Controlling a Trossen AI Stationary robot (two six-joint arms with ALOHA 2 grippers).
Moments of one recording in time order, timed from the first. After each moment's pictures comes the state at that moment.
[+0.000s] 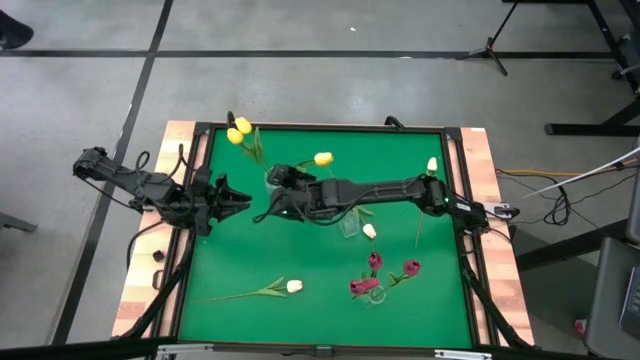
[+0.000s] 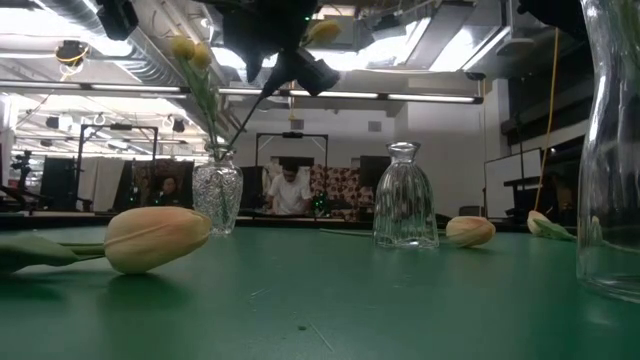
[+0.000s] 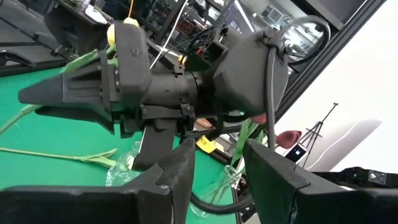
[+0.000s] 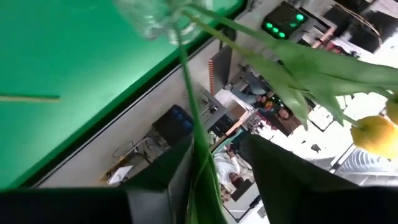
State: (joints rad) left arm -0.40 0.49 0.52 -0.01 -0.45 -0.62; right arm 0.08 2.33 2.31 -0.86 0.92 -1.42
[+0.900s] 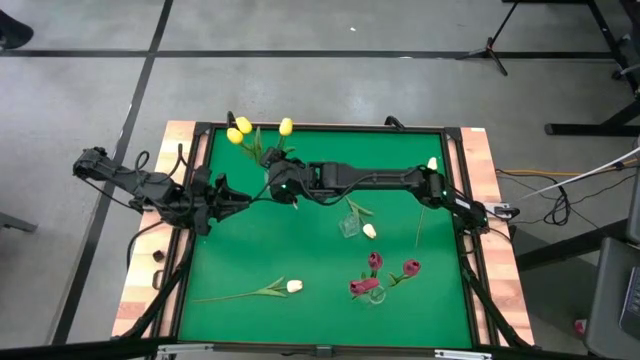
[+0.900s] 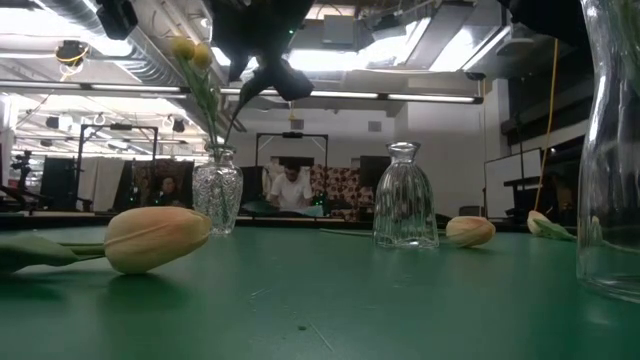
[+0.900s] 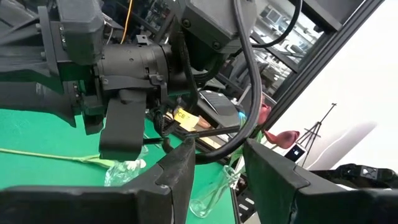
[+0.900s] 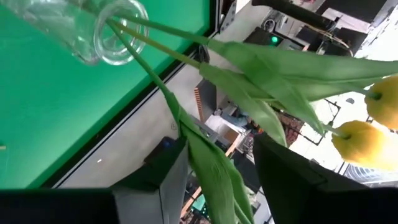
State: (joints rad) left arm -0.40 0.49 0.52 -0.02 -0.45 -0.62; right arm -0.01 2.33 2.31 -0.64 0.73 -1.53
